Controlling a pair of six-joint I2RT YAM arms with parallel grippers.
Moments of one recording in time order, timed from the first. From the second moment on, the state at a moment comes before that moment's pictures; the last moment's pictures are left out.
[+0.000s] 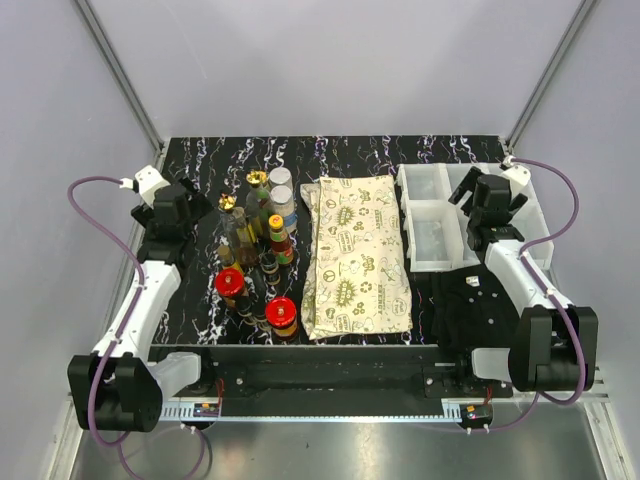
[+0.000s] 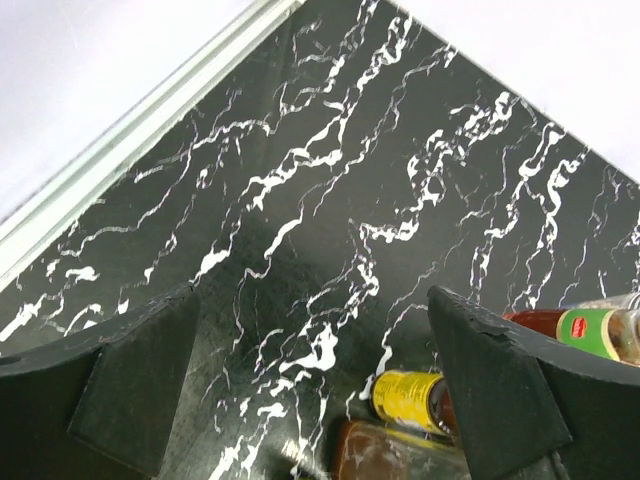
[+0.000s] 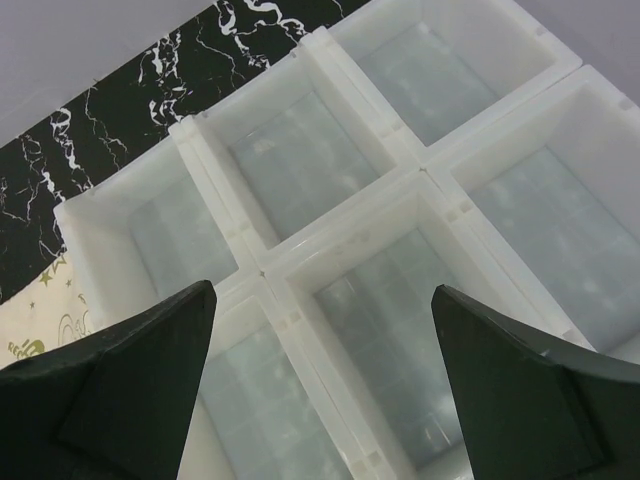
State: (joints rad) left arm -0.04 1.08 0.82 -0.15 -0.46 -0.47; right arm 0.01 1.30 0.85 0.04 0.41 0.41
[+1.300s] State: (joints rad) left arm -0.02 0.78 0.90 -0.43 -0.37 -0.39; right arm 0.67 1.55 1.26 0.07 -0.50 0.13
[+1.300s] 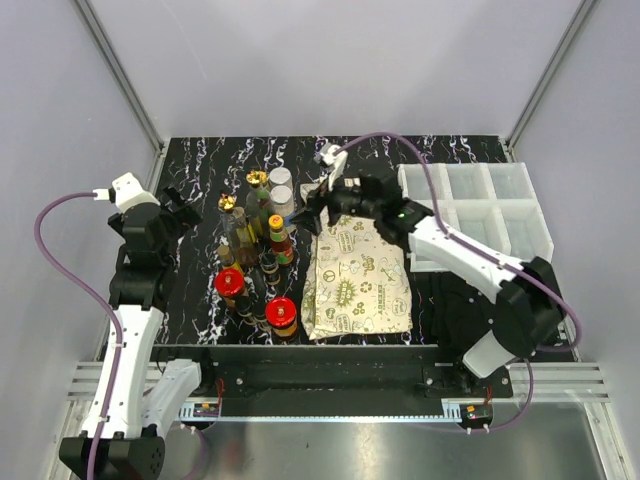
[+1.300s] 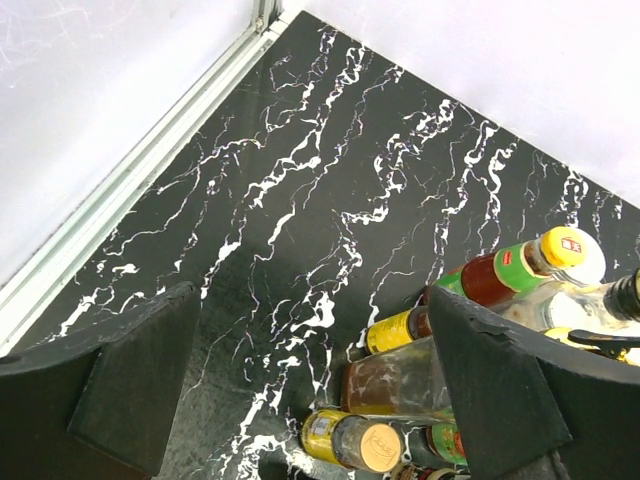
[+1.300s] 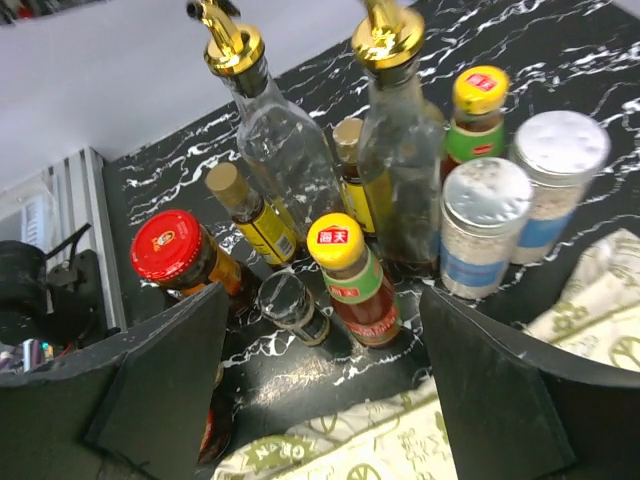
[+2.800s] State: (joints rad) left arm -0.02 0.80 0.89 -0.43 -0.34 -0.42; right arm 0.87 2.09 1.66 0.38 -0.11 0.03
